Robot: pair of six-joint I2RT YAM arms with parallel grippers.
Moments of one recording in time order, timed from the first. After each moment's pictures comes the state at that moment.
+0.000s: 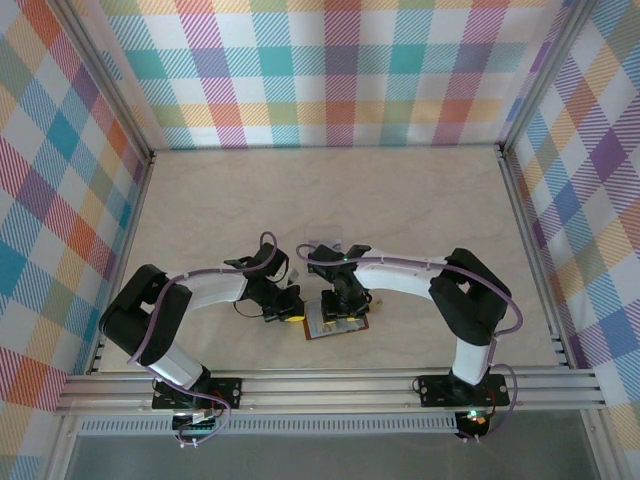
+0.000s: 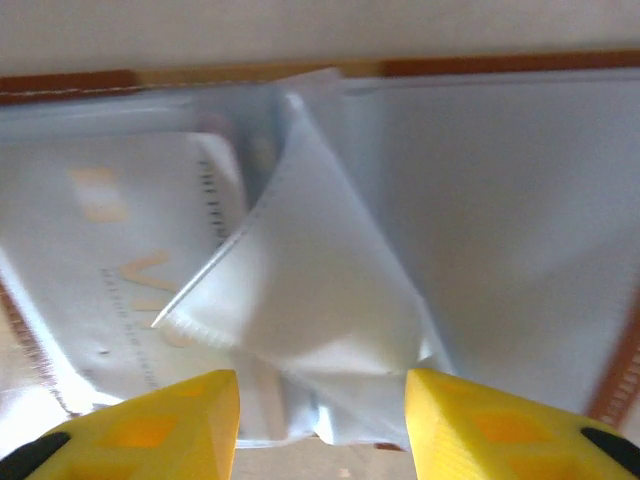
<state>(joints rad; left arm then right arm) -0.59 1.58 0.69 -0.37 0.57 -0.71 0.94 1.81 1.17 -0.87 -0.14 0.77</state>
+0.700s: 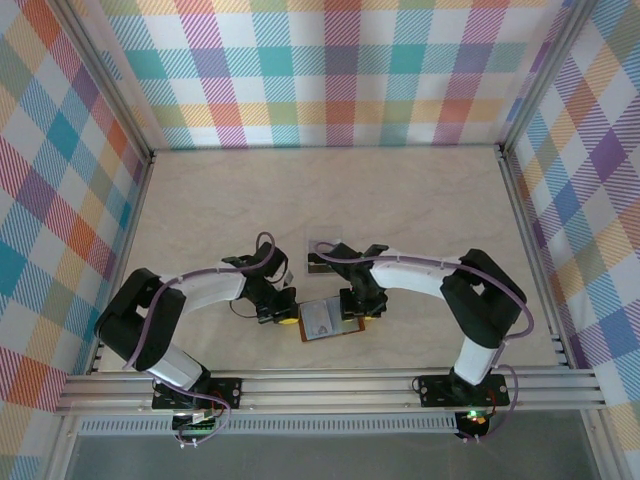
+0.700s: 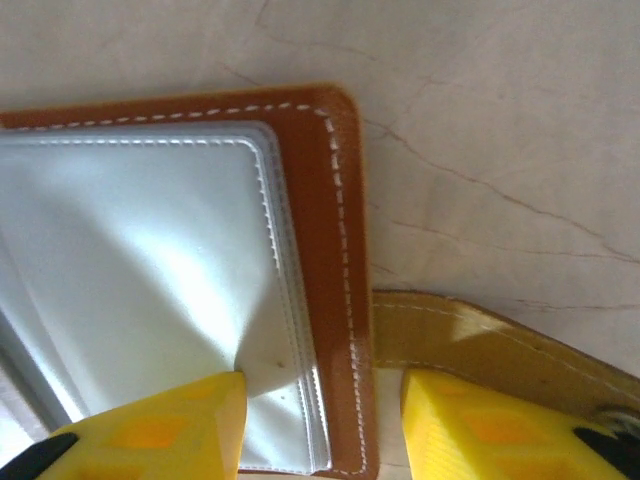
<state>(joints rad) -0.59 1.54 0.72 -0.53 0.49 -0.70 0.86 1.74 1.03 -0.82 -0.13 0.73</state>
